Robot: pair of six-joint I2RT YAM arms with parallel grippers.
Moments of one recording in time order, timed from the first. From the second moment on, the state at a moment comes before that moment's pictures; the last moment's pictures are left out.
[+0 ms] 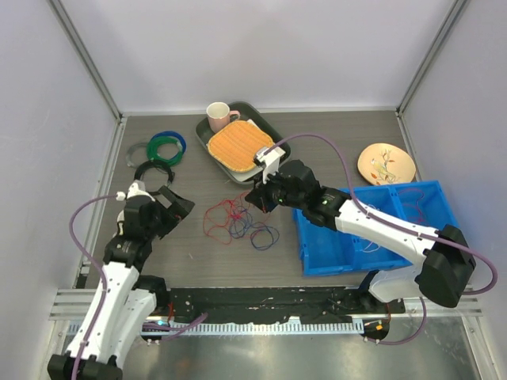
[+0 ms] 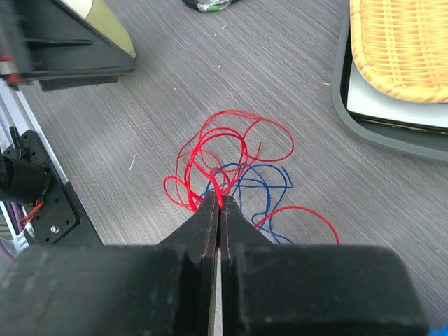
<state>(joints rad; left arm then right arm) -0.09 0.68 0.53 -0.54 -0.01 -0.86 0.86 1.32 1.00 -0.07 -0.14 0.21</state>
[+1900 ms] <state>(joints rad) -0.59 0.71 0.55 -0.33 -0.27 -0.81 0.86 1.60 0.95 0.16 -0.14 0.06</state>
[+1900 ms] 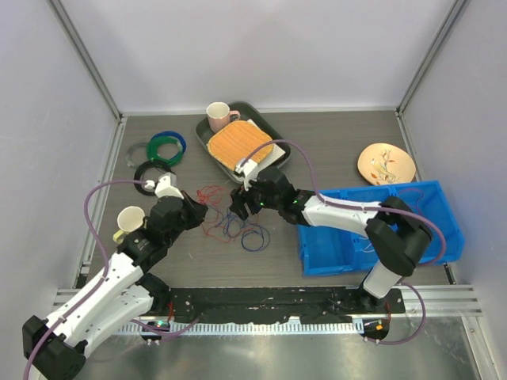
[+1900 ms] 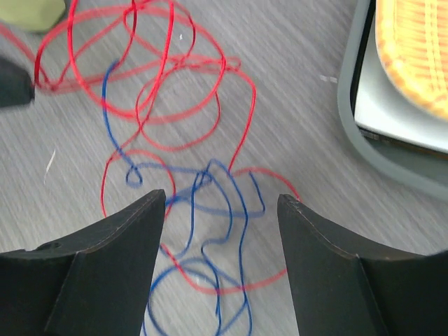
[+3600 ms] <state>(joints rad) -0.15 0.86 0.58 -0.53 -0.35 -0.97 0.70 0.67 0.84 -0.03 0.61 0.14</state>
